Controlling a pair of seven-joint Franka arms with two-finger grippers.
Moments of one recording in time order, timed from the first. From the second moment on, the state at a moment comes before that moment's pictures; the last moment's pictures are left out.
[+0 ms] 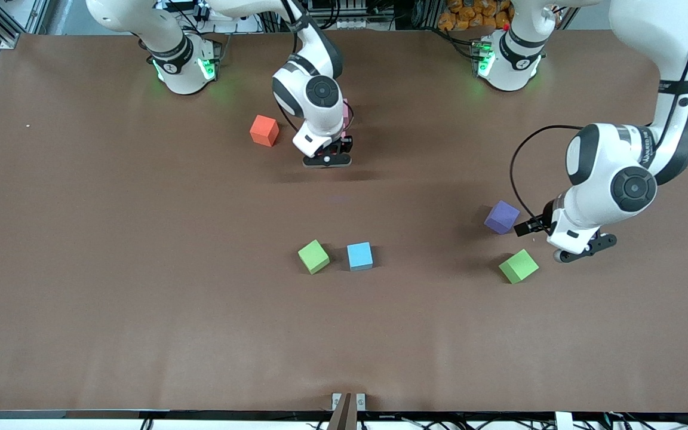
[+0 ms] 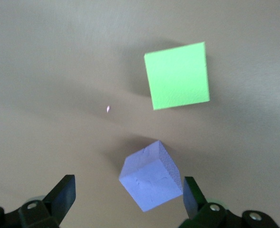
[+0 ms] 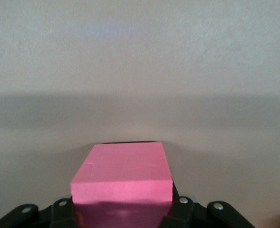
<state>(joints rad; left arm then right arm) -0.12 0.33 0.00 -1.96 -0.01 2.12 -0.55 1.08 0.48 -0.12 -2.05 0.20 2.42 0.79</state>
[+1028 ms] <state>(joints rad) -0.15 0.39 0.00 -2.12 -0.02 2.37 -0.87 1.11 0.49 -0.14 -1.96 0.20 2.42 0.92</state>
